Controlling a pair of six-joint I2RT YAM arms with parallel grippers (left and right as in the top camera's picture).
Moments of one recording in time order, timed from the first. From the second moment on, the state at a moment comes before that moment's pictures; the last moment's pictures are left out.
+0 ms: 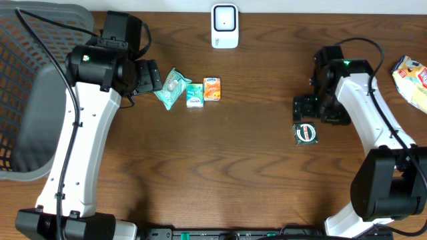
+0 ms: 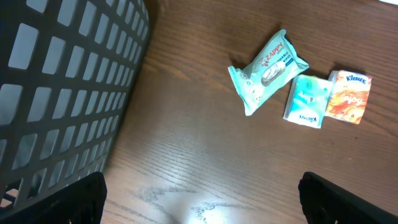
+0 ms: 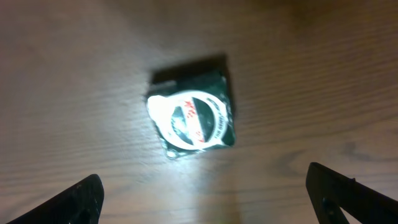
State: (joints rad) left arm -0.17 1.60 1.75 -1.34 -0.21 -0.38; right arm 0.06 1.79 1.40 -1.21 0.05 0.18
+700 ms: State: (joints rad) left arm -0.17 1.60 1.75 -1.34 -0.21 -0.38; right arm 0.05 1.79 1.22 -1.00 -0.01 0.07
